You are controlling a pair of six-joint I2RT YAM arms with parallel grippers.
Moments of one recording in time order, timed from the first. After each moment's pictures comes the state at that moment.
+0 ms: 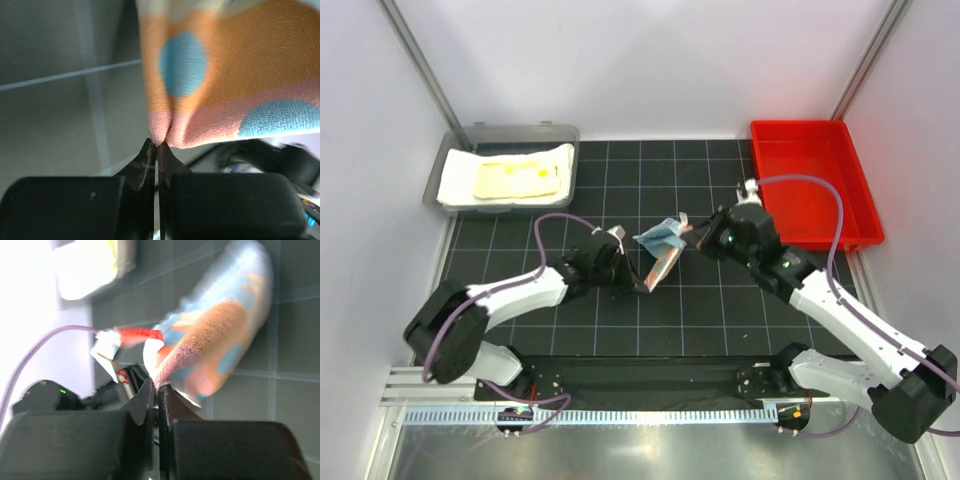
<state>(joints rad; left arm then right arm) -0.75 1.48 0.72 -0.09 0.24 -0.98 0.60 1.01 0.84 -0.34 0.05 1.04</state>
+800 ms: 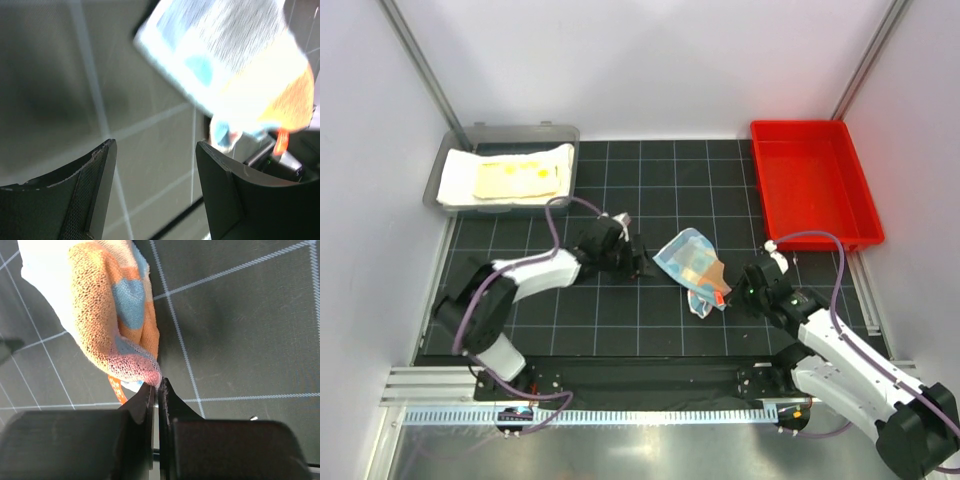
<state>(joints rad) -0.67 1.56 0.80 -0.05 0.25 -0.83 0.49 0.79 0.46 -0.58 0.09 0.94</state>
